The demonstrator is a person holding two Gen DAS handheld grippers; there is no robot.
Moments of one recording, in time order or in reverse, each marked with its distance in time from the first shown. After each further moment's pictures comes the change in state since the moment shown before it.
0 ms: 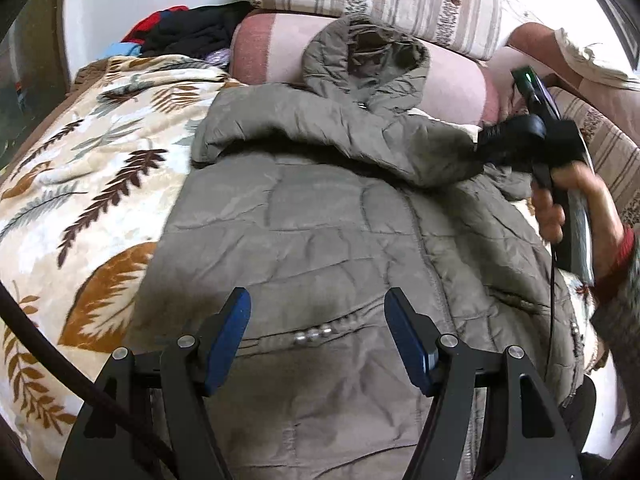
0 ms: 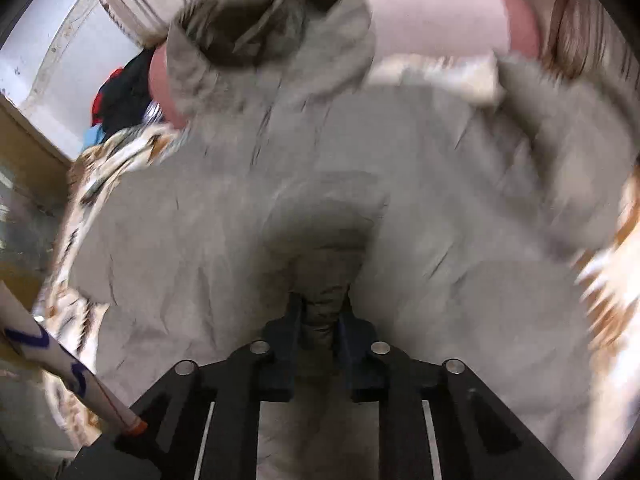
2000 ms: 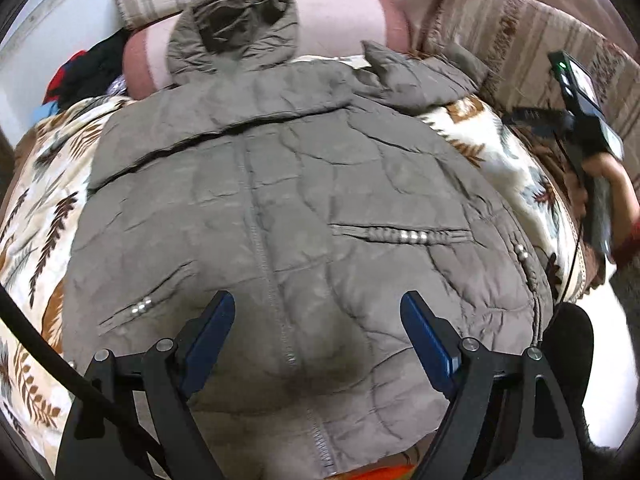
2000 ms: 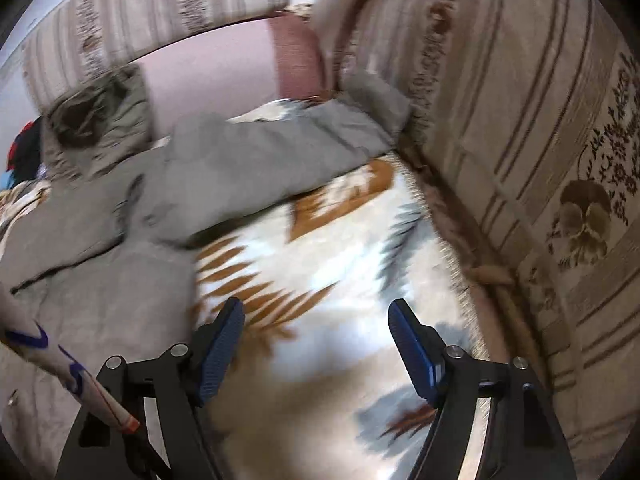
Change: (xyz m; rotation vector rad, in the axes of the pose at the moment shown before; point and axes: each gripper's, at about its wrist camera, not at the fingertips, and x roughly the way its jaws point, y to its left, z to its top) left arm 0.006 -0.169 -0.033 0.293 0.138 -0.012; right arm -0.107 -0.254 -0.076 0.127 -0.159 -0.344
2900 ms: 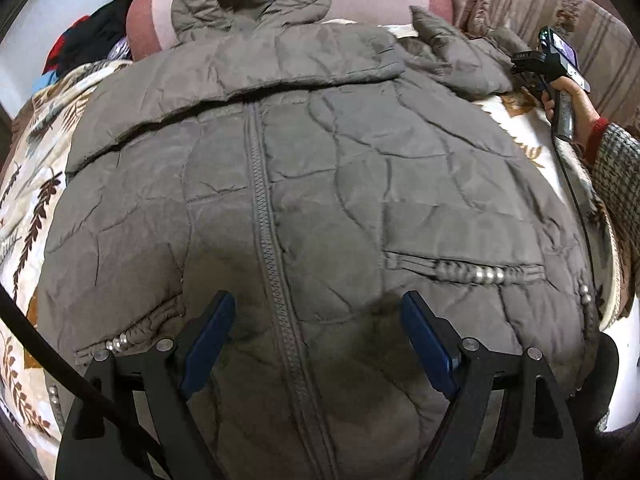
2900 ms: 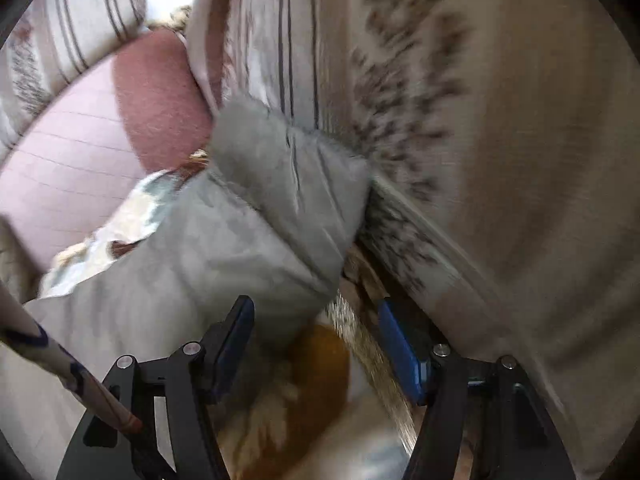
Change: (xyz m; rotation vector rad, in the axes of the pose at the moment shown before) left arm 0.076 0.032 0.030 -0.087 0.121 0.047; right arm 0.193 -0.062 0.162 0.240 0.007 -0.082
